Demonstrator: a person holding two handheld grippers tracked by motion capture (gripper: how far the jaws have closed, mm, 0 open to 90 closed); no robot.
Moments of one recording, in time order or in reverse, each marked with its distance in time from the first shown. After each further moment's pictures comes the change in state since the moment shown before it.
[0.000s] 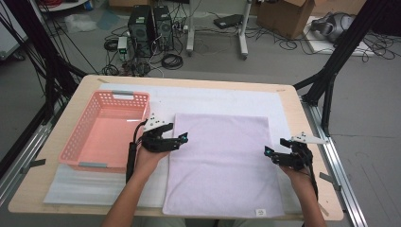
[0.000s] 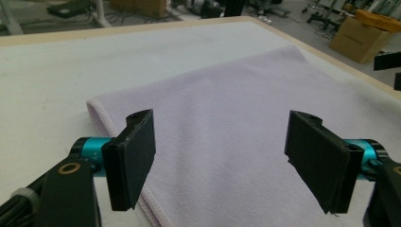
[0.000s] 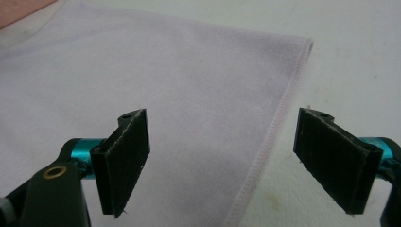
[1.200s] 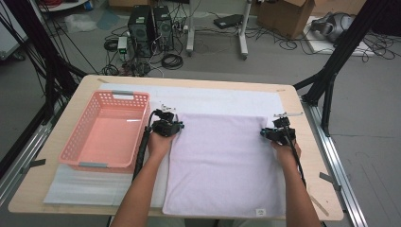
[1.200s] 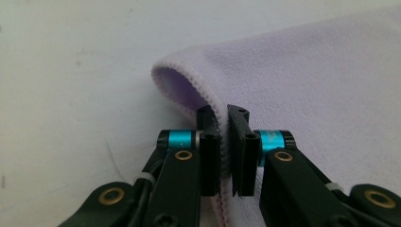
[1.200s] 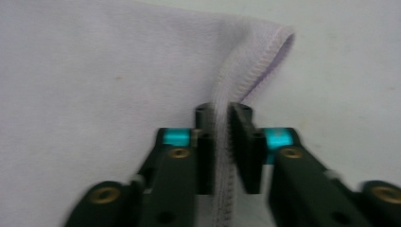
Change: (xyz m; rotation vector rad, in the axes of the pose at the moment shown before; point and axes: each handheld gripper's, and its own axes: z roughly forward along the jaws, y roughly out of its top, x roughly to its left) left arm 0.039 -0.002 0.070 0.213 0.183 -0.165; right arm -0.027 0.039 0.081 0.228 -0.120 0.075
